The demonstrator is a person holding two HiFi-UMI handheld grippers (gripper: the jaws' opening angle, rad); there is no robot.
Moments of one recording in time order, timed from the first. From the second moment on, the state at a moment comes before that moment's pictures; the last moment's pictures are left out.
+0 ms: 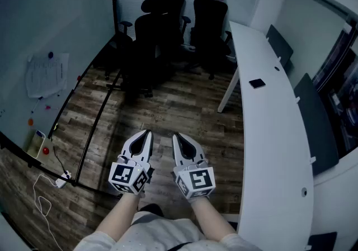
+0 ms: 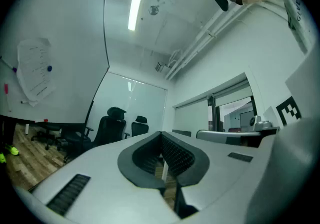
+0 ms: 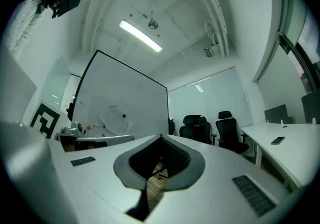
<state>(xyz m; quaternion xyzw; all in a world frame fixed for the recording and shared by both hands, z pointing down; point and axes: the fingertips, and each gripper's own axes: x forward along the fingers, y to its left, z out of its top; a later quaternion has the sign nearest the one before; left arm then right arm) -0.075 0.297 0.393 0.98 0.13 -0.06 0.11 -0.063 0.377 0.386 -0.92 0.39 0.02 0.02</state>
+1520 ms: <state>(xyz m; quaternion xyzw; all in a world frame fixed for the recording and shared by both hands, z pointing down) 0.083 0.149 0.407 0.99 0.03 -0.05 0.09 0.102 0.210 0.401 -0.86 0.51 0.01 0.00</state>
